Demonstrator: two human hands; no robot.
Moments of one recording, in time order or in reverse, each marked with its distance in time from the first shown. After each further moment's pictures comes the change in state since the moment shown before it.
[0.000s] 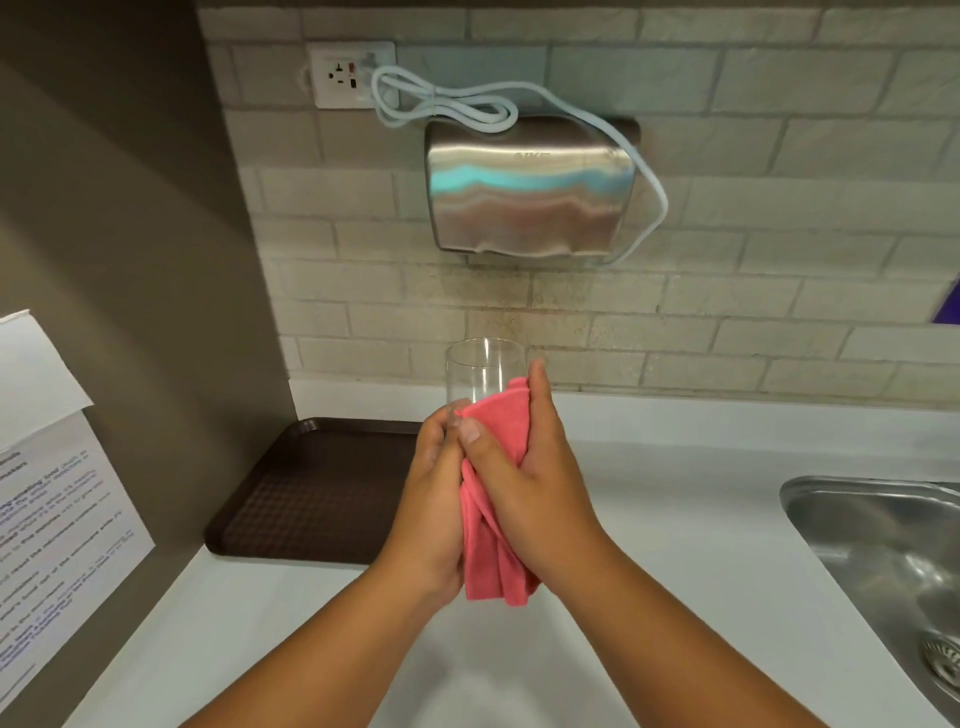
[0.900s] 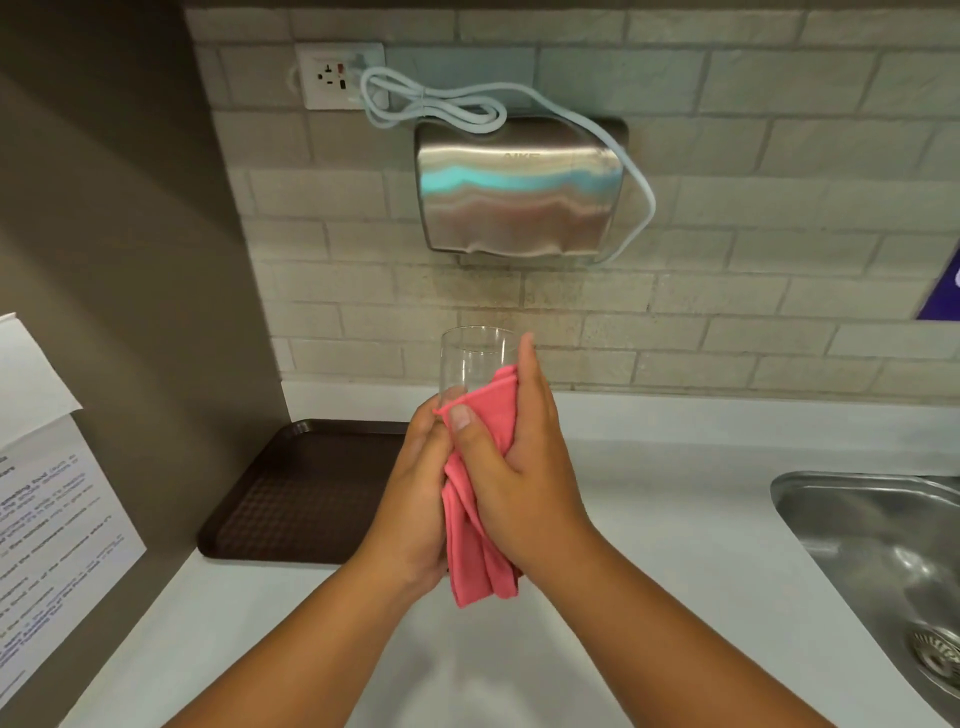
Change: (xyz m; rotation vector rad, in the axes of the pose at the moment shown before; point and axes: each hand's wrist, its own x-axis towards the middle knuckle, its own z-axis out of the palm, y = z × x) left_hand 0.000 0.010 -0.004 -0.009 -0.118 0.049; right_hand 0.000 -0.013 0.002 -0.062 0.079 -0.152
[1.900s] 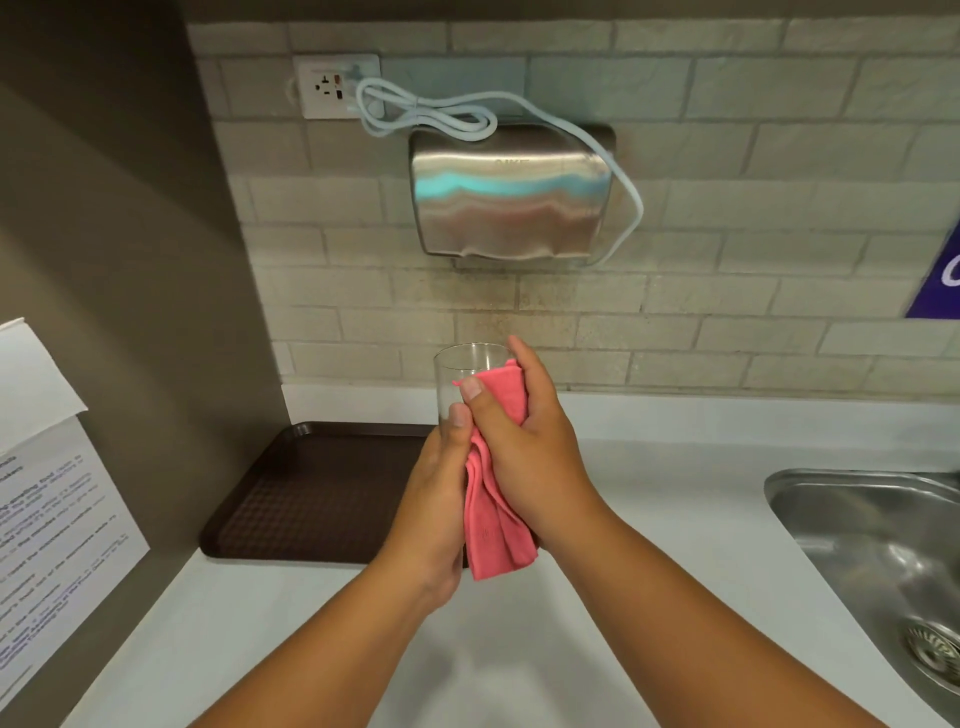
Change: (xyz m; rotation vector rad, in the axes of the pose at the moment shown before) left_hand -0.006 -0.008 0.015 0.037 -0.009 -0.103; right_hand 0.018 0.005 -0.016 0.146 0.001 0.125
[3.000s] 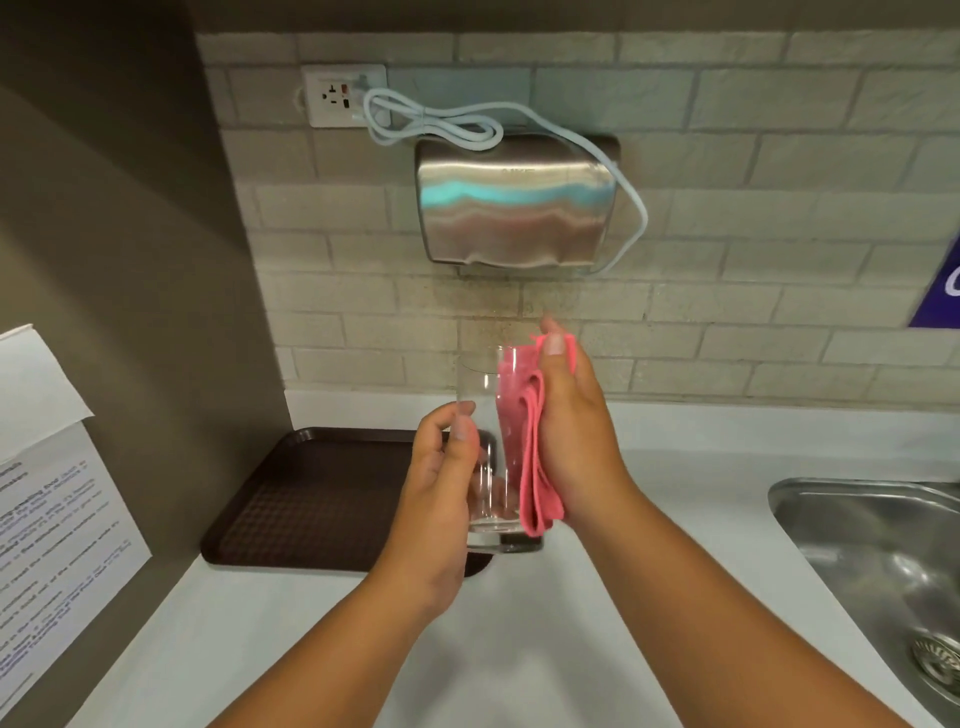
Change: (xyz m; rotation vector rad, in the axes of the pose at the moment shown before) left_hand -0.007 0.002 -0.008 0.066 0.023 0.178; right_hand 0.016 -0.026 -0.017 0.122 0.099 -0.004
